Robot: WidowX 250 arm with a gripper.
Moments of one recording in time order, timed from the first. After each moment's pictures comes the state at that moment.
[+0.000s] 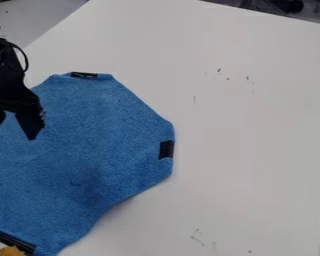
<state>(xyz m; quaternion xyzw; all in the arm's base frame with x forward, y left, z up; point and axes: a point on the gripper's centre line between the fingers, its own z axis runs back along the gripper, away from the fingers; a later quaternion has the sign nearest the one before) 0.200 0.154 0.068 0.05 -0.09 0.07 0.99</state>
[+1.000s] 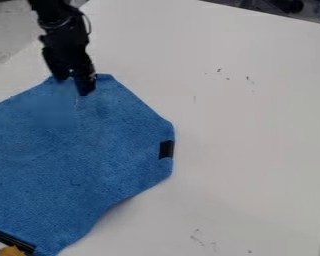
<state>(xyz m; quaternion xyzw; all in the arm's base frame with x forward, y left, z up) 0.328 0.143 0.057 0.03 -0.07 -0.14 0.99</state>
